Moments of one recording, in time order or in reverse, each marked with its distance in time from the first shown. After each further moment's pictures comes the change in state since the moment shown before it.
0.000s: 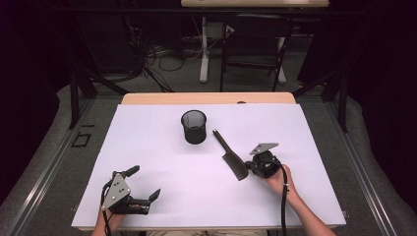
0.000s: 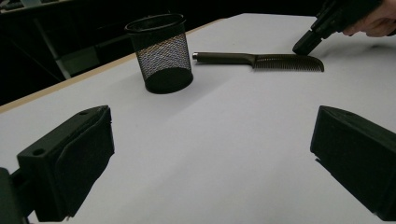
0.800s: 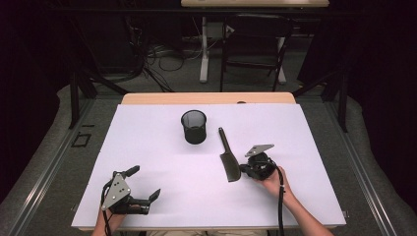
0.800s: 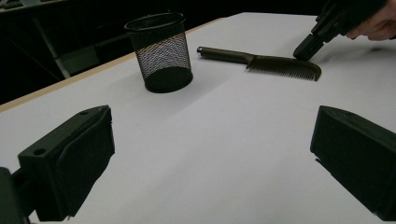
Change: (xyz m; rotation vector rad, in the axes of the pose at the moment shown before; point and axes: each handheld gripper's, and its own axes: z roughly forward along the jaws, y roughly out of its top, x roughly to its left) left arm 0.000 0.000 0.000 0.004 0.000 0.000; right arm 0.014 0.004 0.005 -0.007 0.074 0.001
